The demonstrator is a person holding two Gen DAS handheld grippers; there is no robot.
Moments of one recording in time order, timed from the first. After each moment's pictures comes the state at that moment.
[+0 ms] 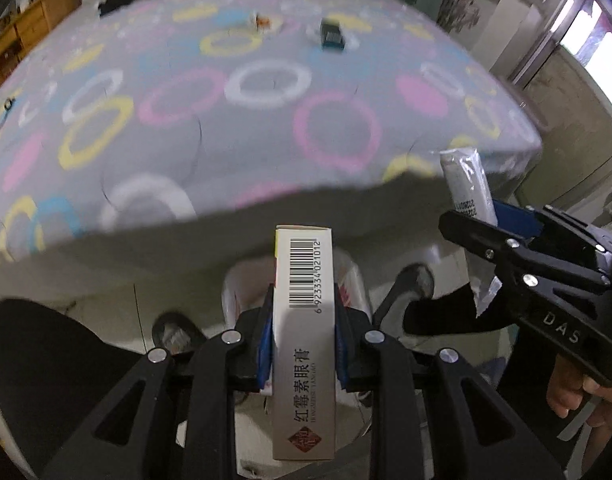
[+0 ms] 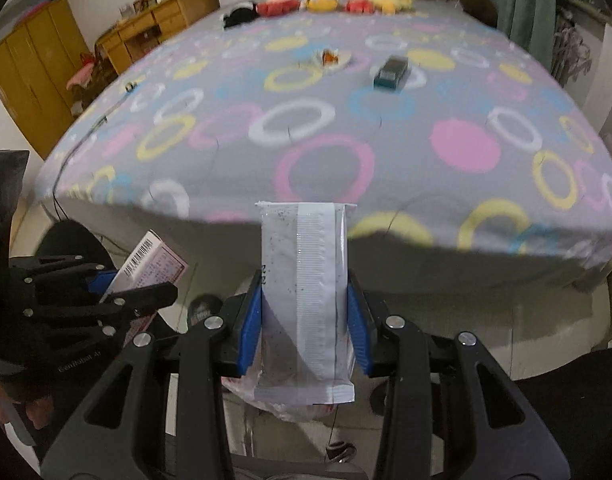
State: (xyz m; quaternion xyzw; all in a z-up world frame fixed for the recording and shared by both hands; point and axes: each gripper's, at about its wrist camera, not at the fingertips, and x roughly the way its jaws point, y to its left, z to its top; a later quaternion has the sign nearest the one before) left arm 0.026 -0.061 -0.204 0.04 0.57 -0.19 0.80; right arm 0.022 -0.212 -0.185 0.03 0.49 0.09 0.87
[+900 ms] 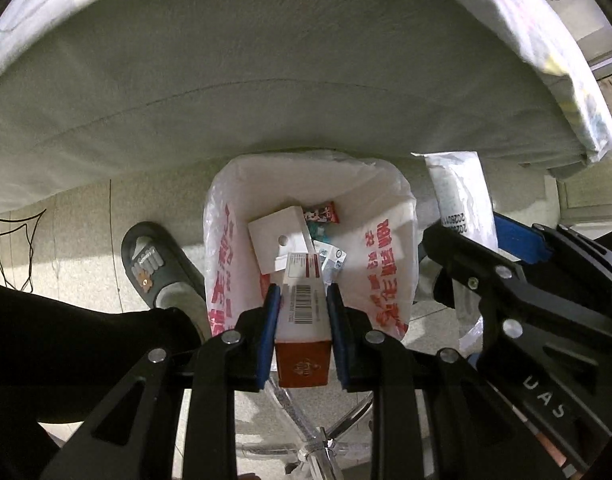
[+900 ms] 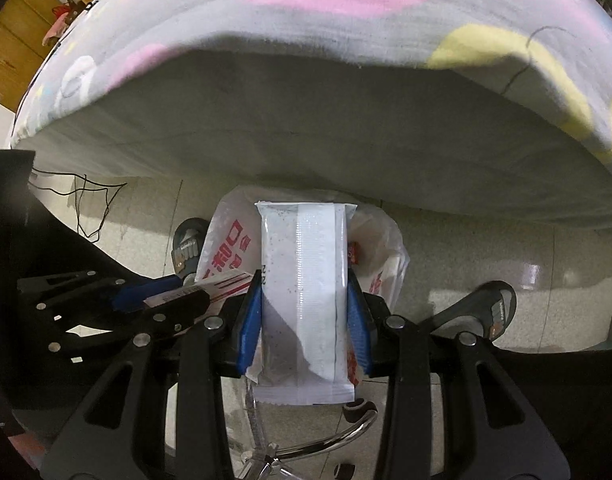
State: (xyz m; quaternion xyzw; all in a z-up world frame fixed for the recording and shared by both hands) left arm 0.051 -0.060 -0.349 0.00 0.70 -0.12 0.71; right arm 0.063 -0.184 -0.322 0.03 0.63 0.10 0.77
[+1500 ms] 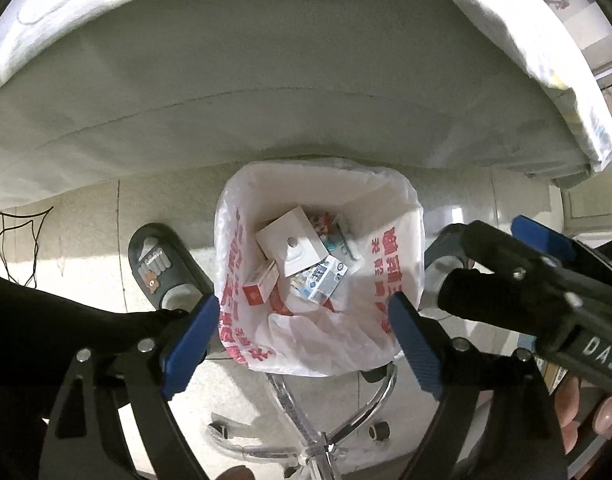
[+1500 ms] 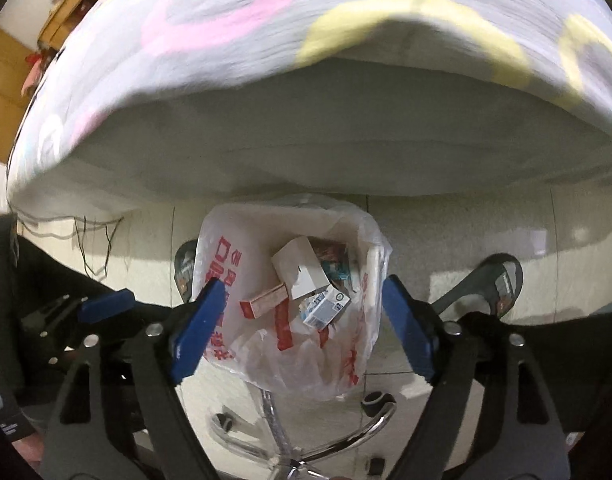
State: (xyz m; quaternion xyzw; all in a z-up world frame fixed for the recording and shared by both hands) left arm 0.052 -0.054 -0.340 0.00 0.69 -0.11 0.72; right arm 0.062 -0.222 -0.321 0.11 0.63 0.05 0.77
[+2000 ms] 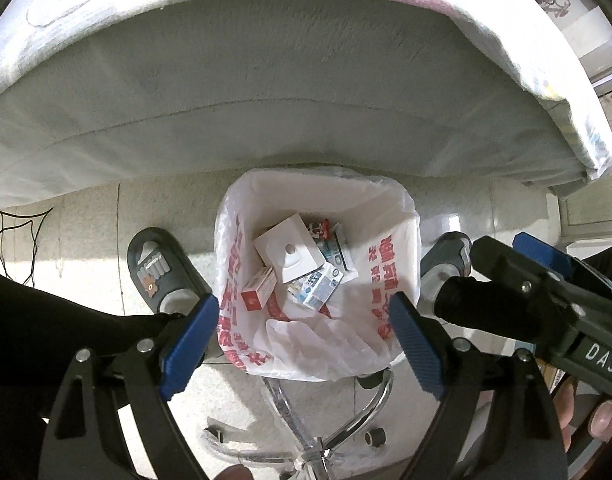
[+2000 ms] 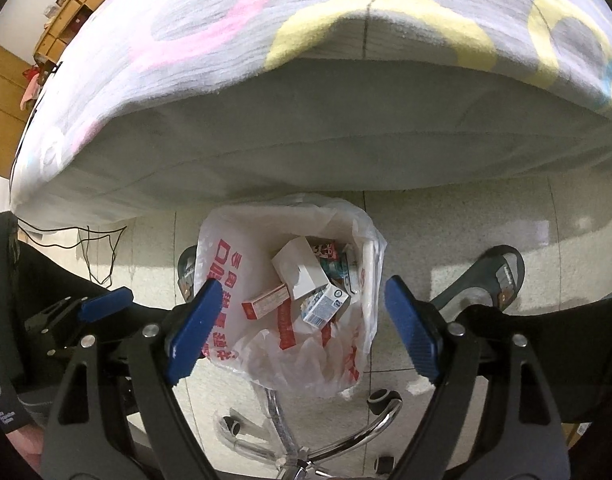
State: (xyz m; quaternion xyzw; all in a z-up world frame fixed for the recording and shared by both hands) left arm 0.054 -0.054 -0.338 -0.01 0.68 -0.11 0.73; right arm 0.056 -0.231 -0.319 0.13 0.62 0.05 0.77
